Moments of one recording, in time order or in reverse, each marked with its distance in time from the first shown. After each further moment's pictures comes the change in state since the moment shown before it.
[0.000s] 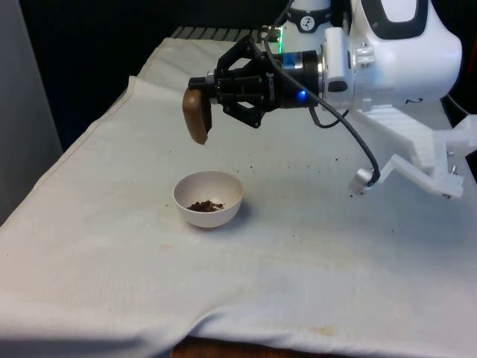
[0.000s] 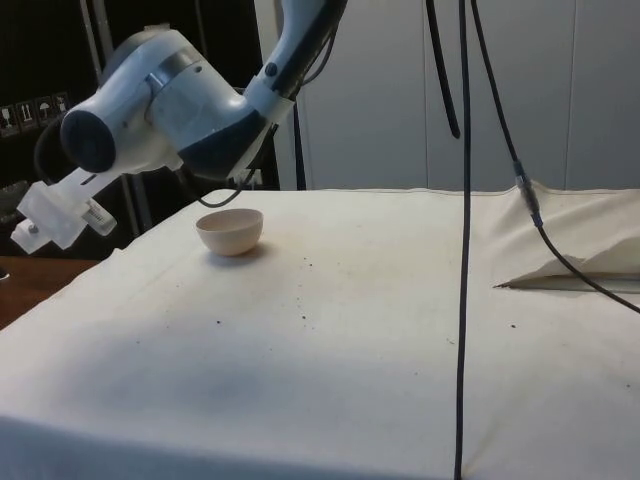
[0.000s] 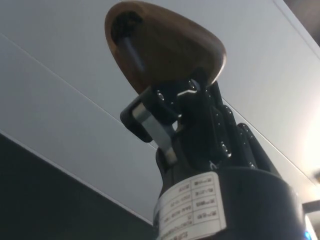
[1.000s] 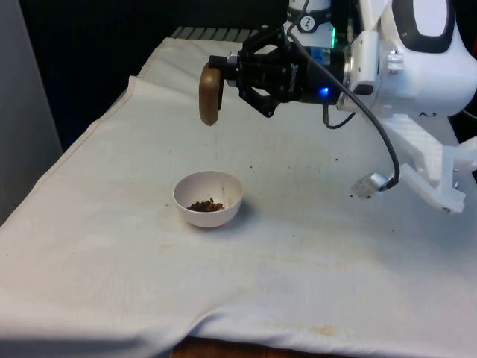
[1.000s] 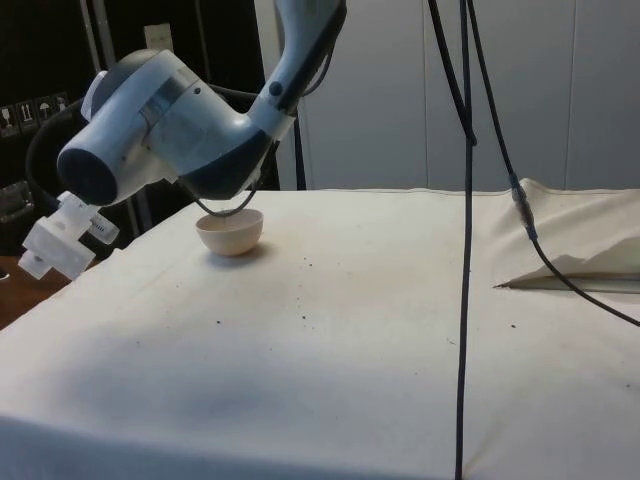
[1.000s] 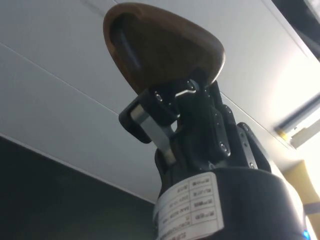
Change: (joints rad) arm 0.015 0.034 0.062 0.001 -0.156 -0.174 -0.021
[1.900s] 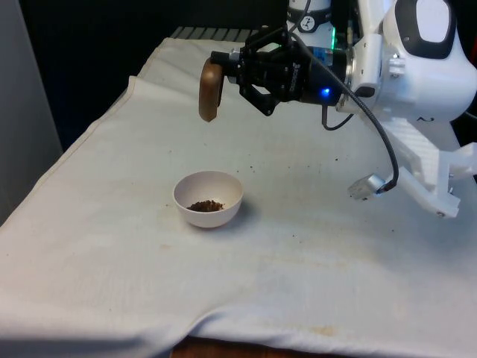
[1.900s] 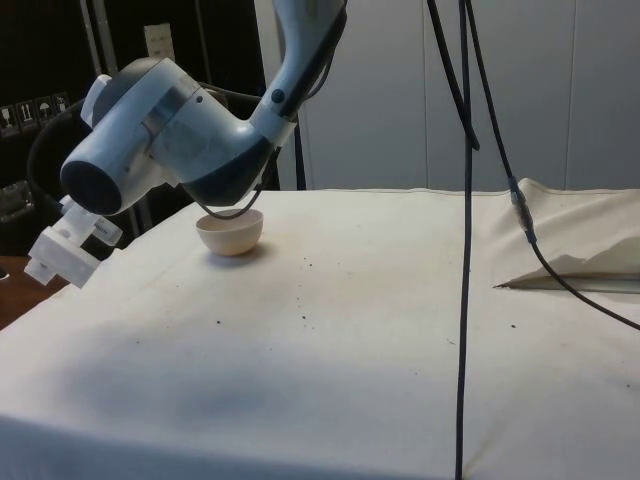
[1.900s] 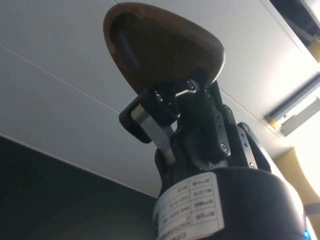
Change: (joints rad) arm 0.001 0.013 0.008 -0.001 -0.042 -0.038 0.002
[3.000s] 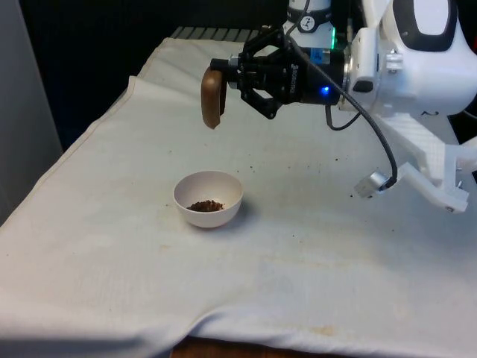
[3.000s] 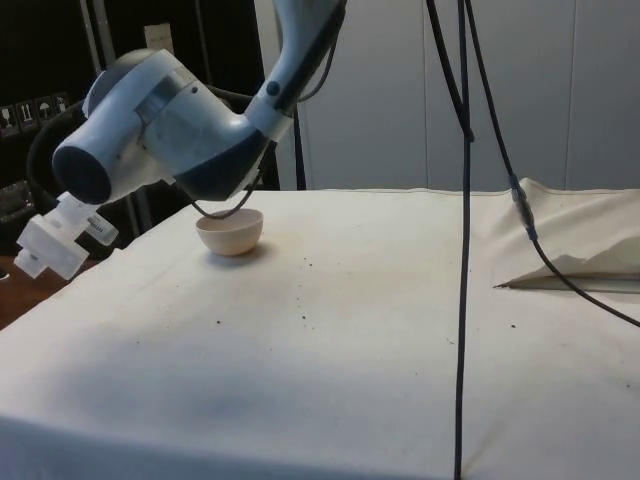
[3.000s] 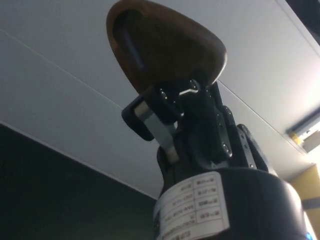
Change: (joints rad) arm -0.028 -0.004 0.039 0.014 0.058 0.008 0.052
